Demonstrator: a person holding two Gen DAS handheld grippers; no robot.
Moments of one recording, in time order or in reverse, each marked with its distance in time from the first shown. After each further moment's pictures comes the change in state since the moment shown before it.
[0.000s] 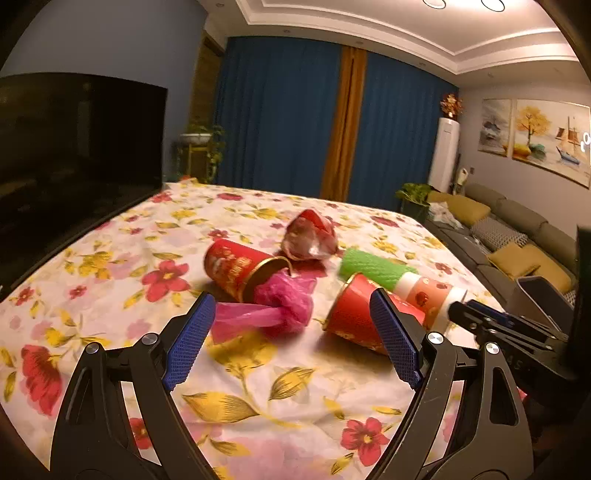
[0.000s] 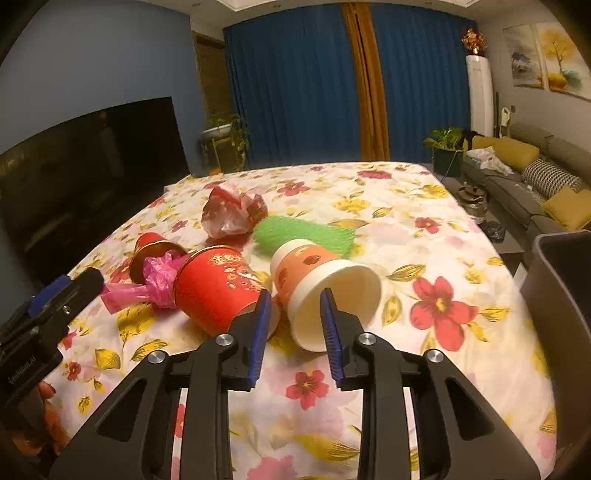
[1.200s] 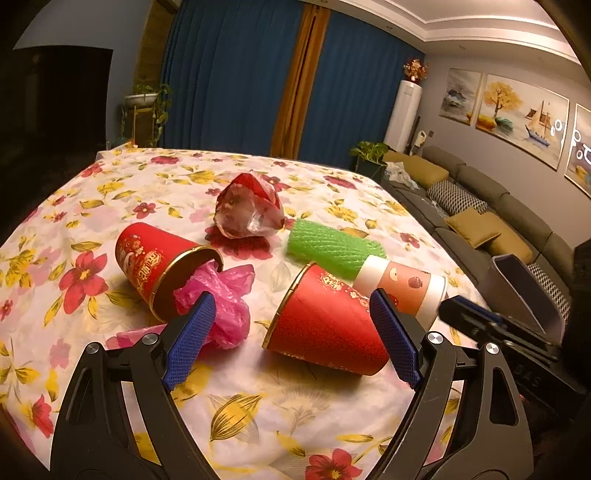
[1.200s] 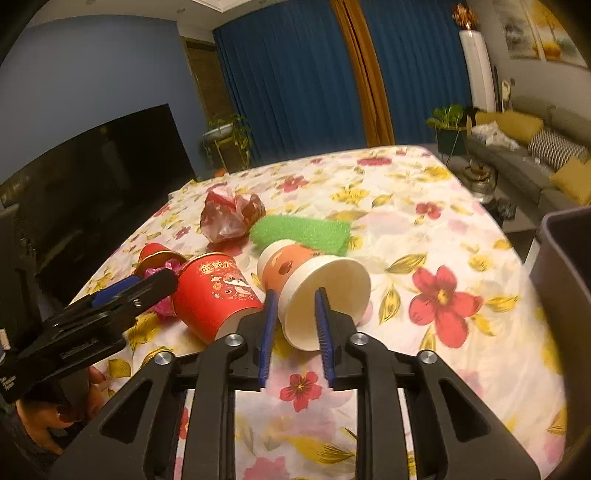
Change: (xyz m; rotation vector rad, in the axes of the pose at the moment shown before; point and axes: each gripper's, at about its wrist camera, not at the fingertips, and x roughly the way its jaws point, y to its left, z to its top) left arm 0.066 -0.017 0.014 0.025 0.183 -0.204; right arm 0.004 -0.026 0.006 0.097 0.036 0.062
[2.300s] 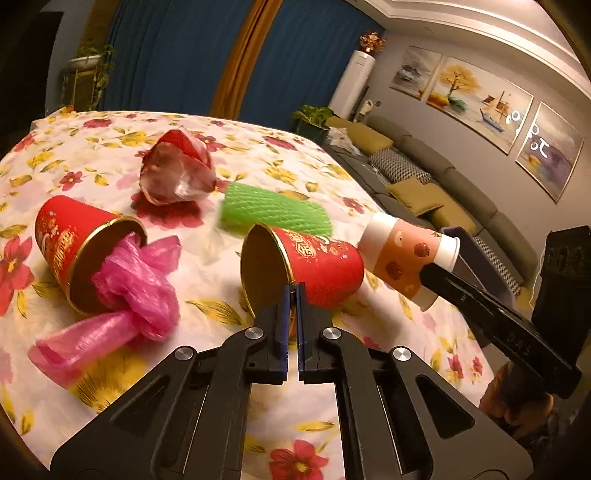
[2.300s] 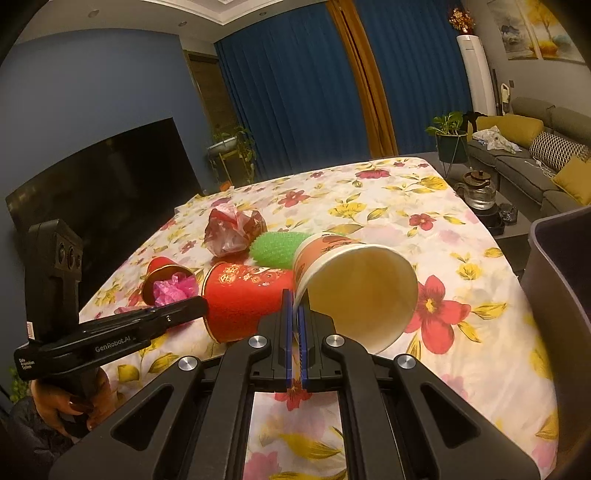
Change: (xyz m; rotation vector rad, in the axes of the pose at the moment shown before) left arm 0.031 -0.007 0.000 0.011 0.171 -0.275; right arm -0.025 -0.012 0.001 0.007 -0.057 0.031
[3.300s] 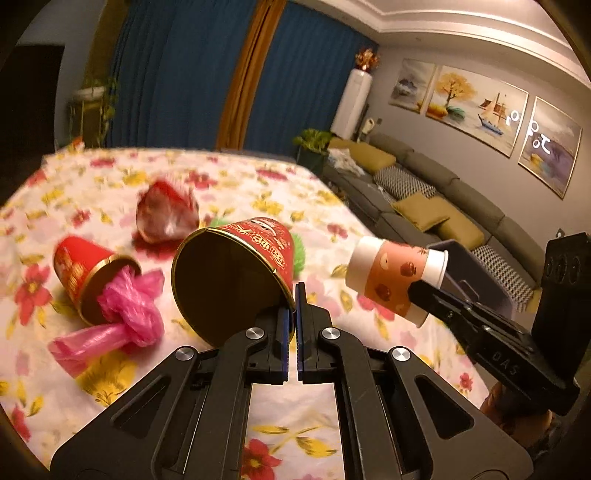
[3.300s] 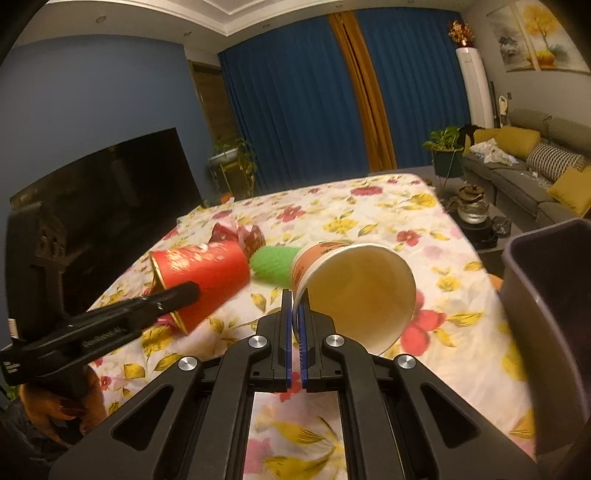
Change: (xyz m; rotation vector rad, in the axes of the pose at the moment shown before) left arm -0.030 -0.055 0.006 0.070 -0.126 0.081; right arm -0.038 -0.006 0.004 -0.022 -0.062 -0.015
